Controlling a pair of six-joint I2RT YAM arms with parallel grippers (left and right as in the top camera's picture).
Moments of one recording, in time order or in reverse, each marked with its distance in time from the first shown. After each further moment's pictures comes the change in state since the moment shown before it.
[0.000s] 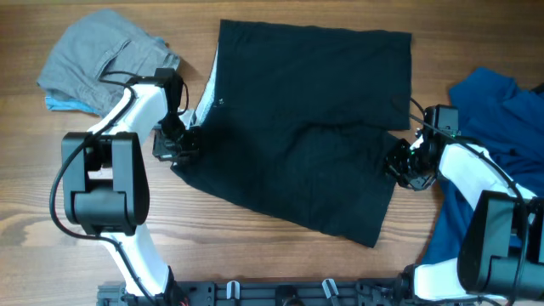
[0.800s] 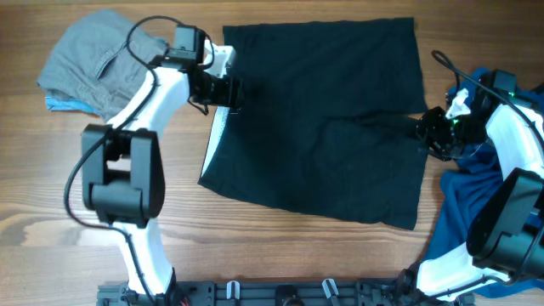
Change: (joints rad) left arm -0.116 0.081 0.197 0.470 0.298 0.107; right arm -0.198 0.120 0.417 -0.394 -0.200 -0.433
